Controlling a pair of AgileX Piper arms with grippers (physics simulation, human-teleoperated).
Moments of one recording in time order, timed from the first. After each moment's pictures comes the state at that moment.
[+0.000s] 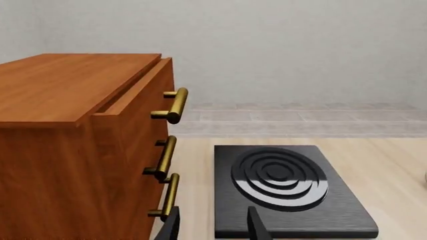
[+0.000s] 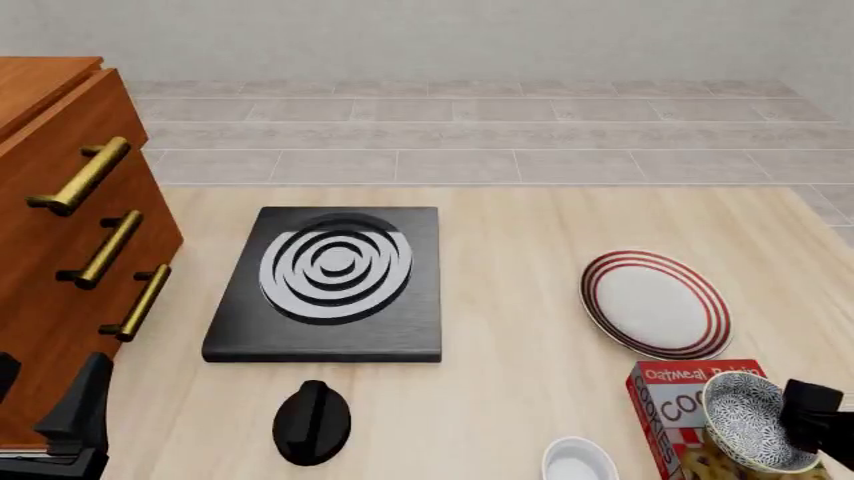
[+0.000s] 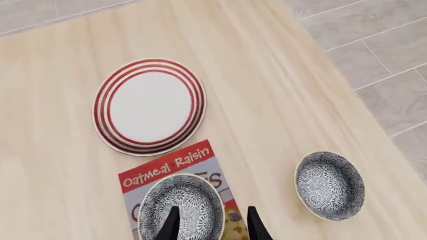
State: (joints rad) left arm 0.00 0.01 0.00 0.00 0.00; right arm -0.38 0.48 -0.29 0.50 0.00
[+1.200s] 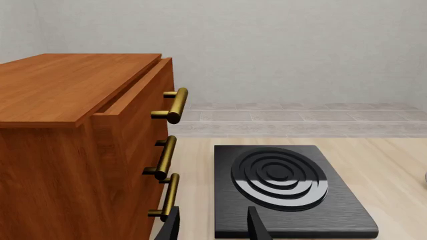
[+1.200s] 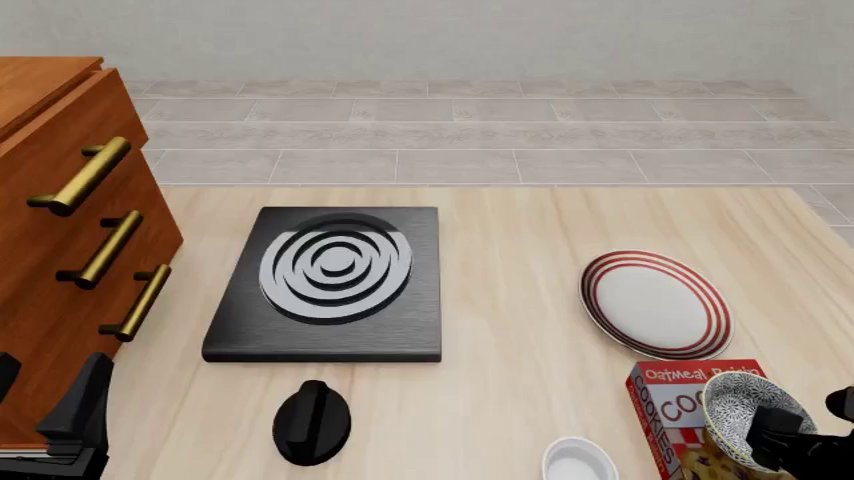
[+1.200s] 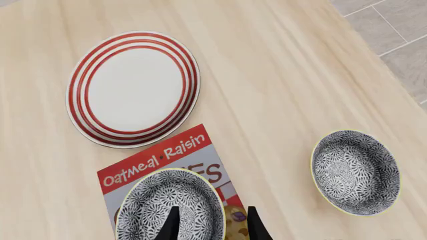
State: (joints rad) left arm 0.00 0.01 0.00 0.00 0.00; right arm -0.39 0.67 -0.10 0.19 0.06
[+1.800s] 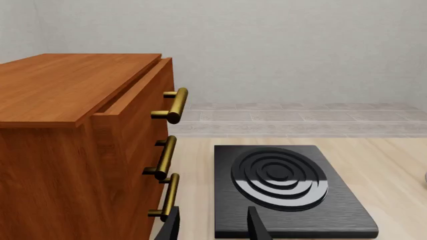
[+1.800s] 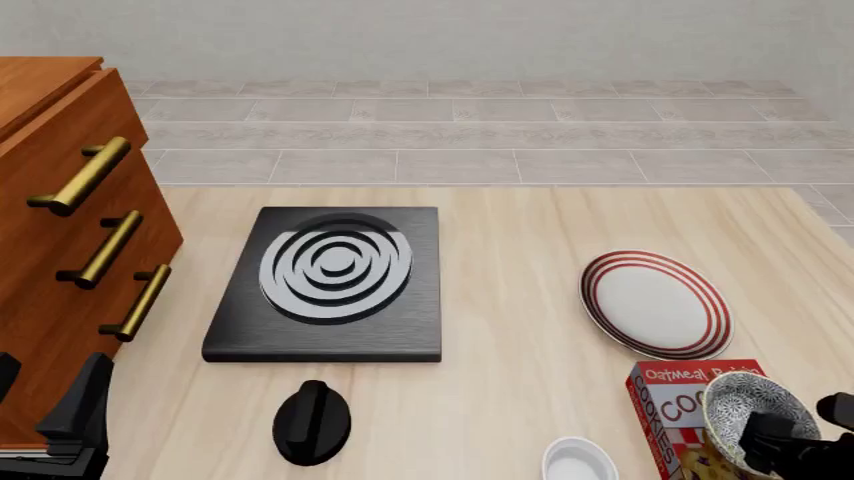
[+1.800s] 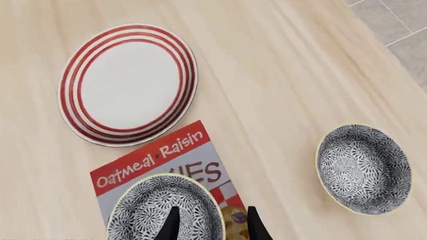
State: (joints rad) left arm 0.00 0.01 0.00 0.00 0.00; right arm -0.39 0.76 -0.06 0.08 0.06
